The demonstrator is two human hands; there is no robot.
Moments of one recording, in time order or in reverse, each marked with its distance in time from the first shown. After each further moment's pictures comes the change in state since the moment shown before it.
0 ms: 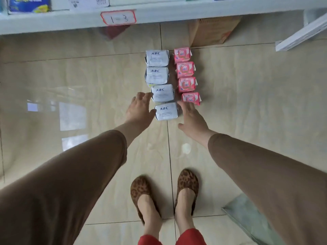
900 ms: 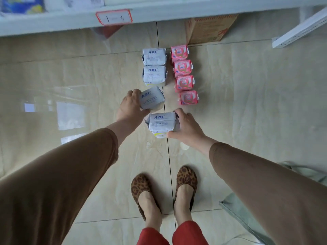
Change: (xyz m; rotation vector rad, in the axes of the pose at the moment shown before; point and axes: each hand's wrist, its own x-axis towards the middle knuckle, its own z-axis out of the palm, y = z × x) left_hand 0.001 -0.010 -0.024 -0.094 0.035 -0.085; right_hand -0.033 -0.017 -0.002 0.265 -0.024 0.021
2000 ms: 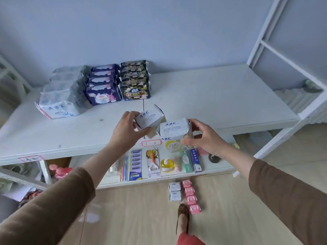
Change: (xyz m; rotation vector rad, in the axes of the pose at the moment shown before) left_hand -0.173 0.260 -0.705 -0.148 0.478 0.449; right_hand -0.241 -0.546 -0.479 0.300 0.215 -0.524
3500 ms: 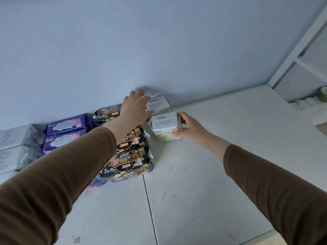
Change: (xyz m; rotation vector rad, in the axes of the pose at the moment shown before) left_hand 0.481 -0.070 0.068 0.606 -0.199 0.292; right_hand 0.414 0.058 -0.066 -0.024 0.150 0.172
